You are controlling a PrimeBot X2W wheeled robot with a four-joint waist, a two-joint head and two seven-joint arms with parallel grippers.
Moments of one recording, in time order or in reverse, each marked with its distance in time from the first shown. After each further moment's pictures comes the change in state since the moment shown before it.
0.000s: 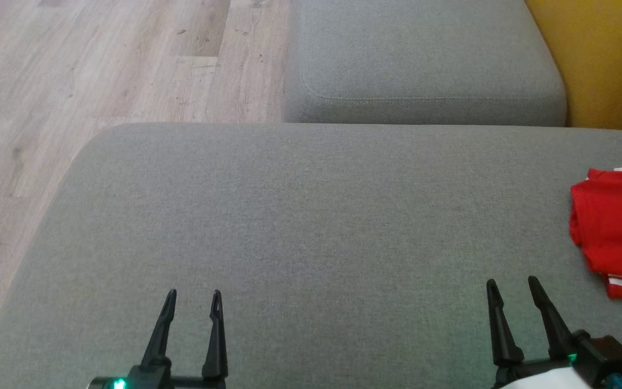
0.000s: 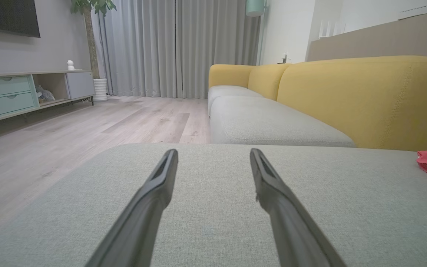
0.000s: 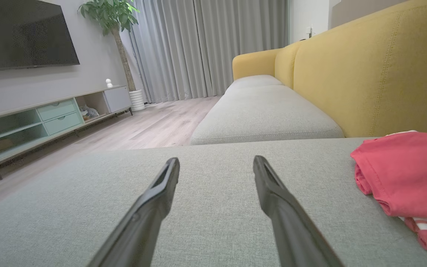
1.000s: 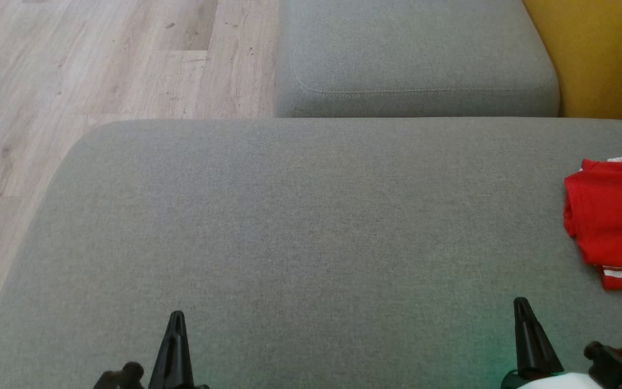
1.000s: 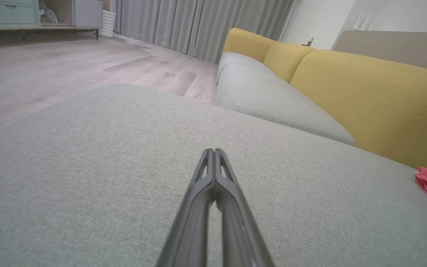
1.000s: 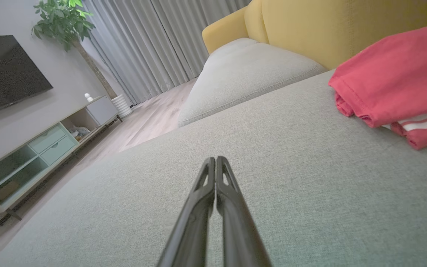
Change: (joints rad) left arm 0.007 0.006 0.027 0.081 -0.250 -0.039 0.046; right arm 0.006 0.000 -0.002 0.084 0.269 0.000 0.050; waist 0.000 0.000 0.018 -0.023
